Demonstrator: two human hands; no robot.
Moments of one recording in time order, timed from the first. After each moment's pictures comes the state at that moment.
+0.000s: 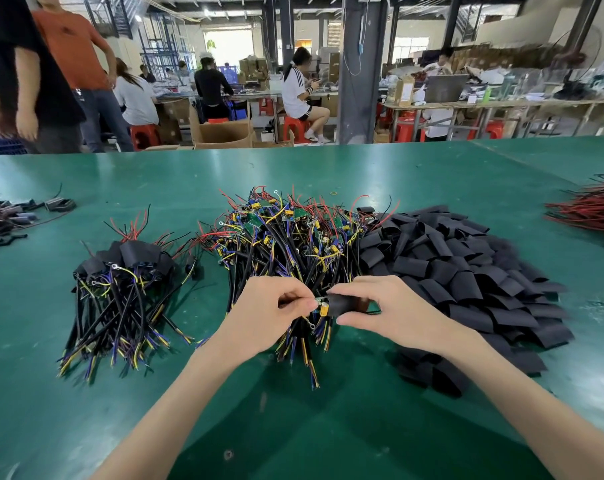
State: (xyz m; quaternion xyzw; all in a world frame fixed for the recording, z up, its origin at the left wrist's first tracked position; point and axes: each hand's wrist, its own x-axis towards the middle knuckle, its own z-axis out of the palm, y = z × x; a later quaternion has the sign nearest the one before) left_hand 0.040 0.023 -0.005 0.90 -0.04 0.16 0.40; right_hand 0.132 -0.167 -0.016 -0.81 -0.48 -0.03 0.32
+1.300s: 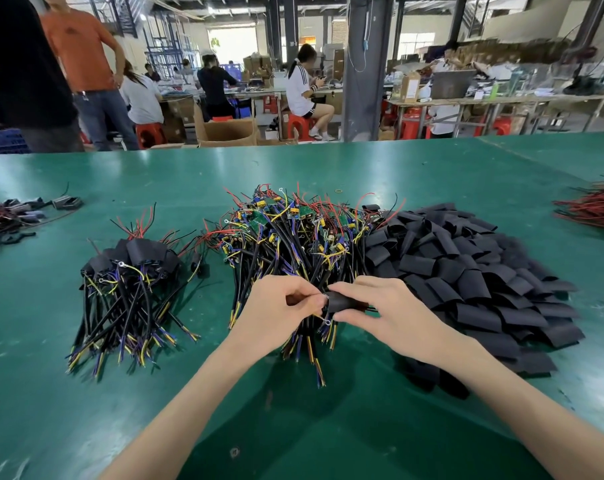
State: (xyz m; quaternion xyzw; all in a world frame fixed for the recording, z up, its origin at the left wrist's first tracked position) left_hand 0.041 0.018 -0.011 0.88 -0.01 0.17 0.44; right_hand 0.122 -0.160 -0.023 -0.80 -0.51 -0.12 0.30
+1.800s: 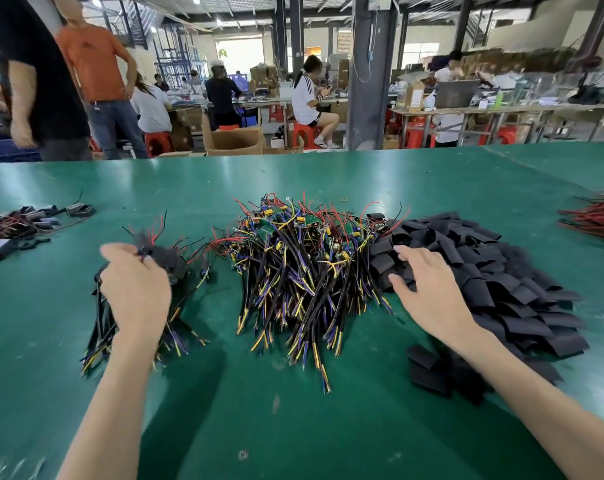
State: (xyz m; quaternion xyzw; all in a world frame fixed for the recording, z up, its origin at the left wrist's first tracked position) left_hand 0.026 0.157 -0.001 0.74 0.43 0.45 0.26; right_hand 0.169 -0.184 -0.031 -0.90 -0.27 -0.21 0.26
